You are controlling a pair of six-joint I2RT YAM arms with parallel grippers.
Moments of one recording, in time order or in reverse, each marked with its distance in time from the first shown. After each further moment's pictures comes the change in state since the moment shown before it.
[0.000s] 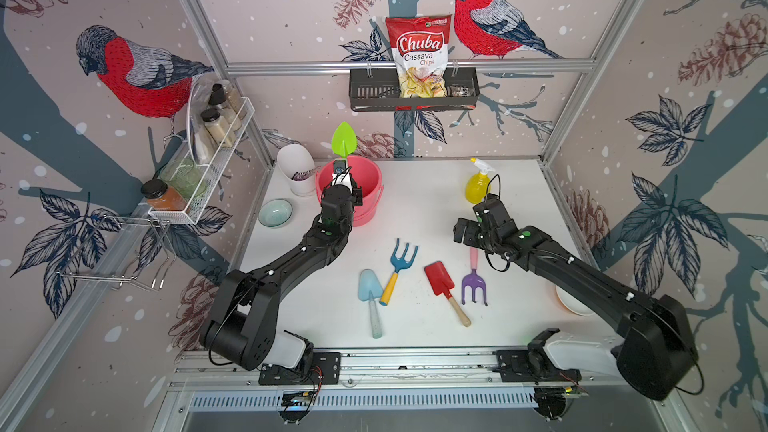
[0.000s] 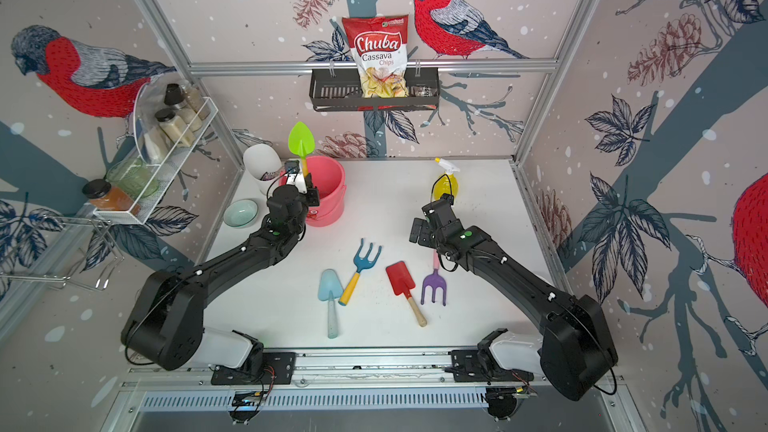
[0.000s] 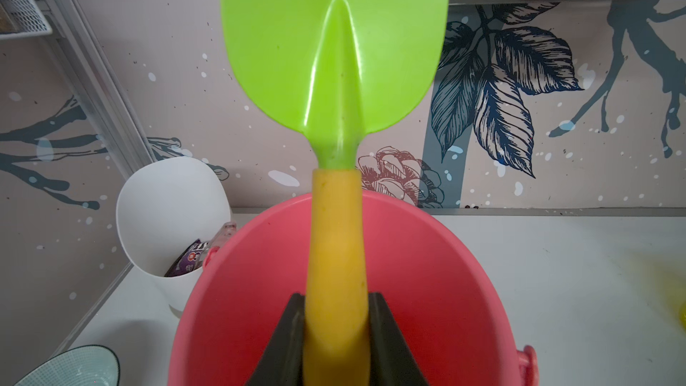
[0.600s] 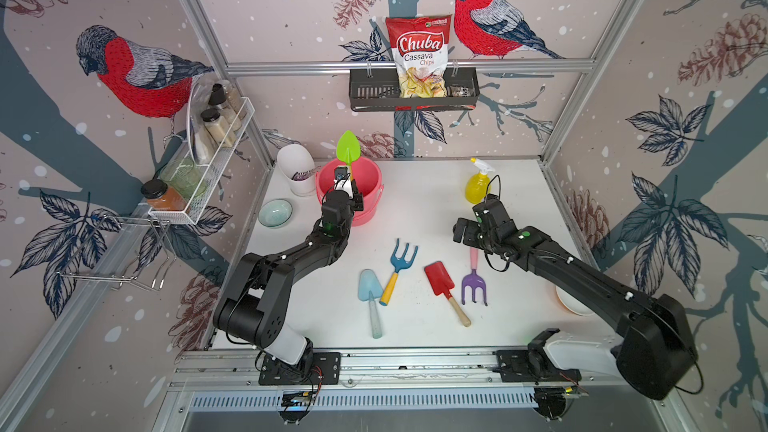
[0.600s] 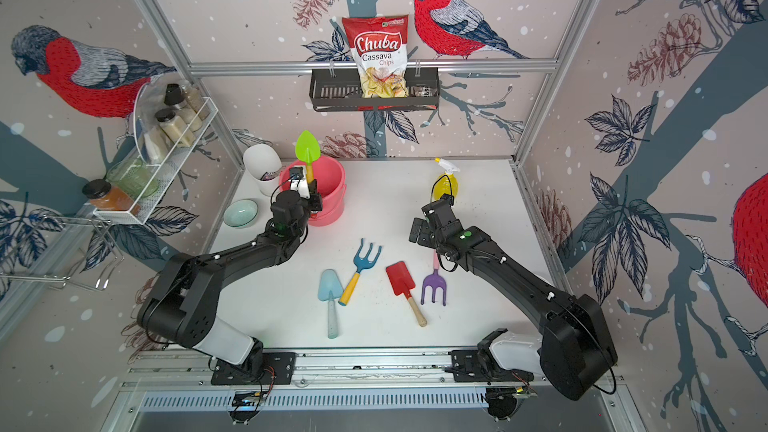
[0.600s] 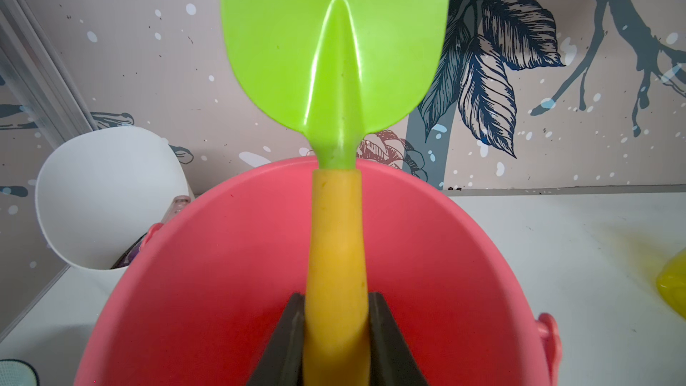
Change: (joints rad) left arm 0.034 0.093 -0.058 0.147 0.098 -0.030; right arm 0.000 0.008 -0.002 0.012 -0.003 0.014
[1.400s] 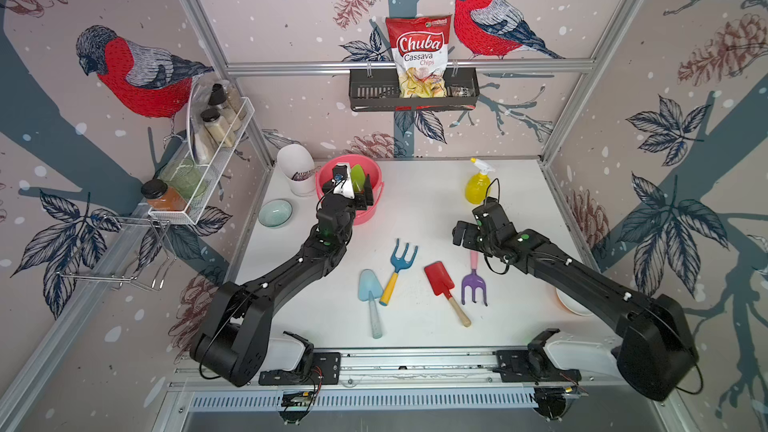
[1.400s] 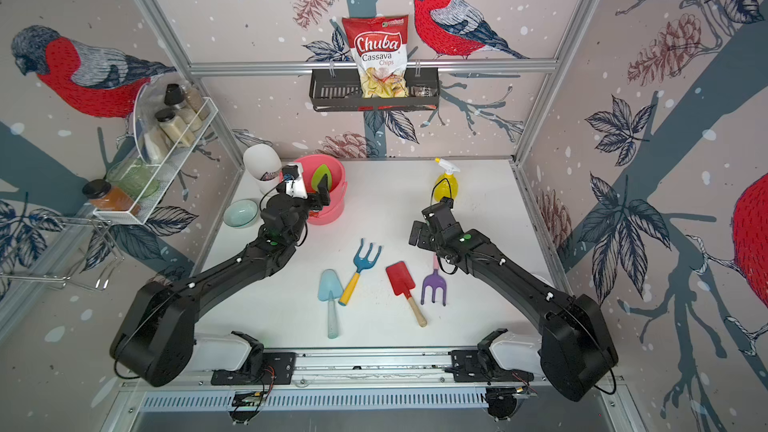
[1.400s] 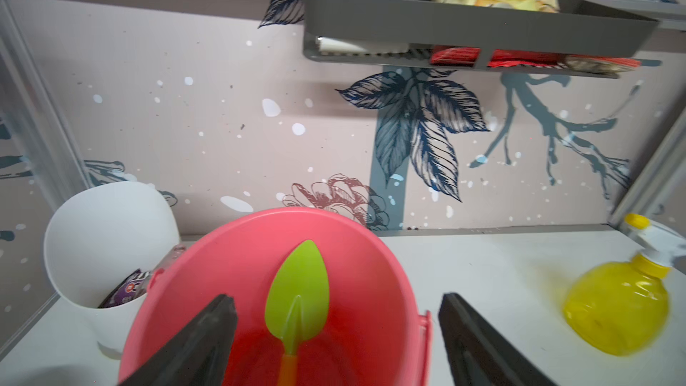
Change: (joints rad) left arm -0.122 -0.232 -0.024 -0.080 -0.033 0.005; right arm 0.002 -0.008 -0.047 0.024 -0.021 0.001
